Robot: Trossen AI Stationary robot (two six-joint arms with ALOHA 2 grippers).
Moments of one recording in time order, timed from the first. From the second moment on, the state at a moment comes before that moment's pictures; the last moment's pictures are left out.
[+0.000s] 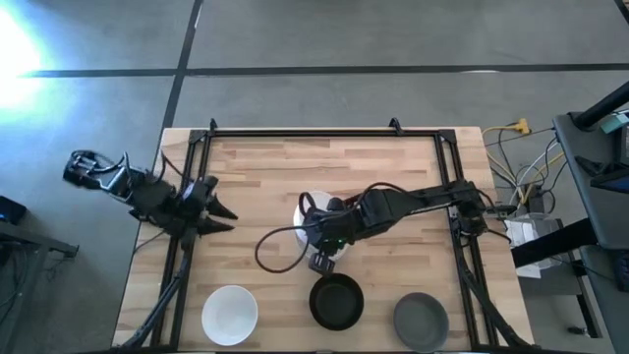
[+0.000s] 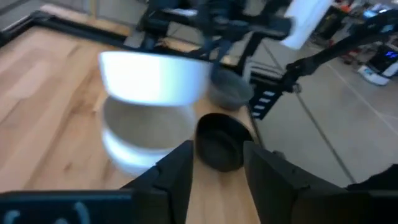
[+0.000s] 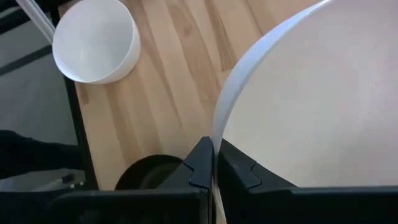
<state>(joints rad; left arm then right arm) -0.39 0.65 0.88 -0.60 -0.17 -0.43 0.27 2.03 2.22 -1.22 0.09 0.59</state>
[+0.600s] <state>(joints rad) -0.91 0.64 0.84 -0.70 -0.77 -0.65 0.25 2.04 2.21 -1.28 0.04 0.48</state>
